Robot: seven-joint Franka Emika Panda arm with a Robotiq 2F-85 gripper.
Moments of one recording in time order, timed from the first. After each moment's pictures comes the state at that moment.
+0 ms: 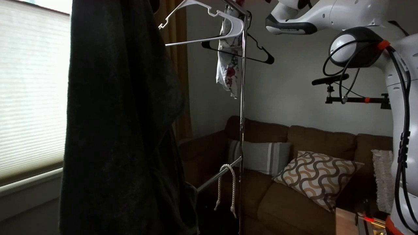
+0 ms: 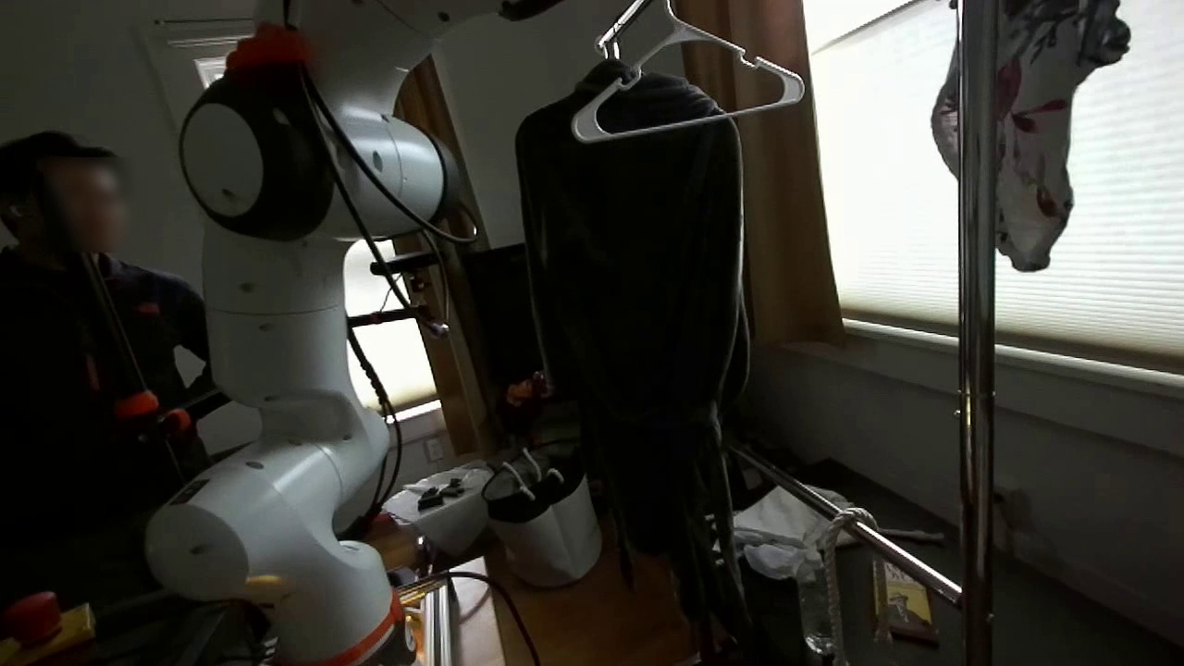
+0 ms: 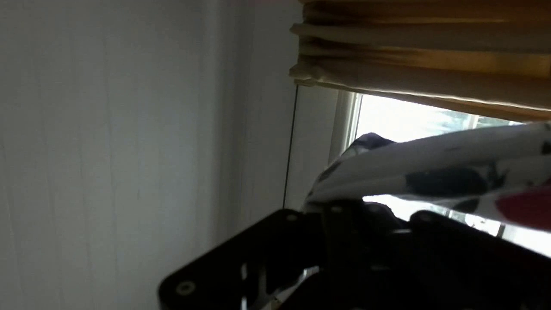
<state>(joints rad) -0.46 0.28 -0.20 -0.85 -0.99 3.69 -0.28</state>
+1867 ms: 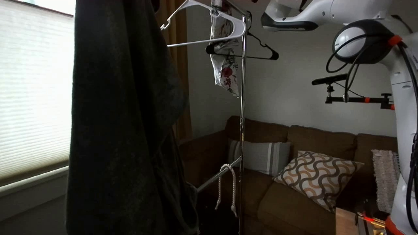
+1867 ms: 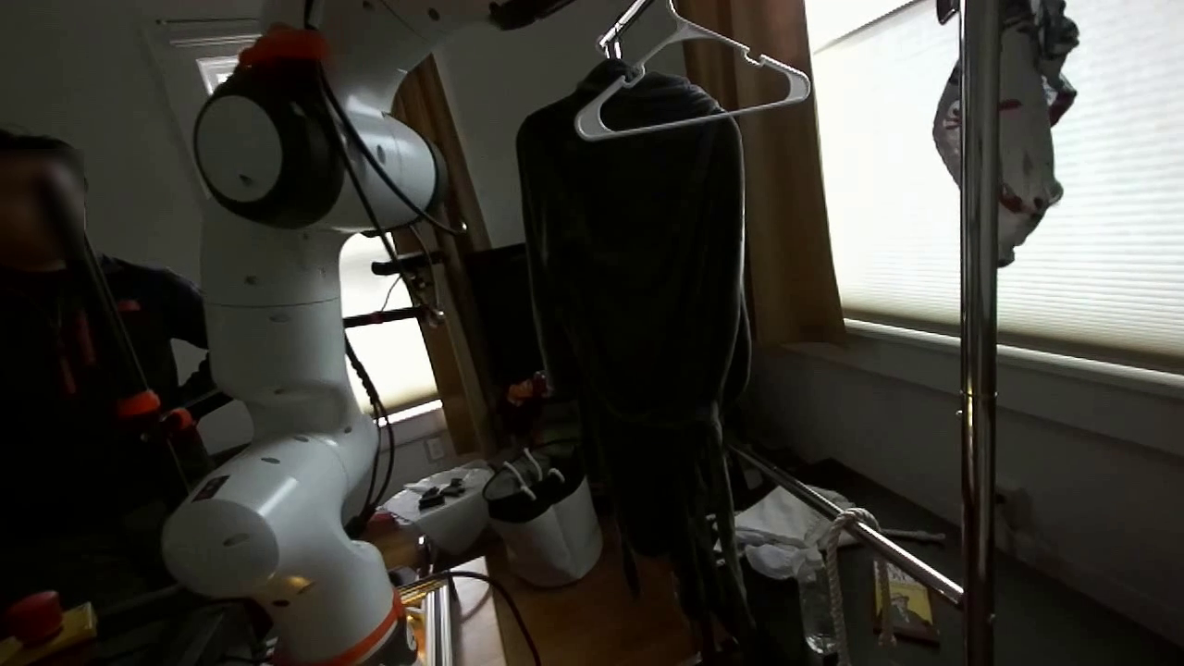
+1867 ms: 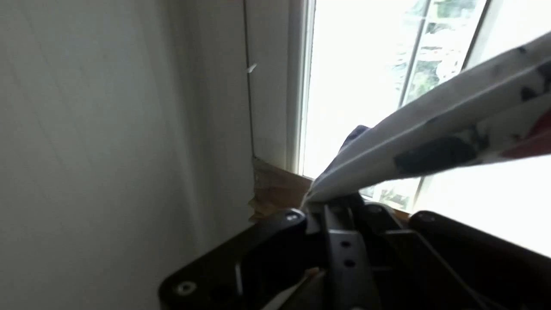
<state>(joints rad) -0.28 0.22 -0.28 -0.91 -1.27 3.95 0.01</state>
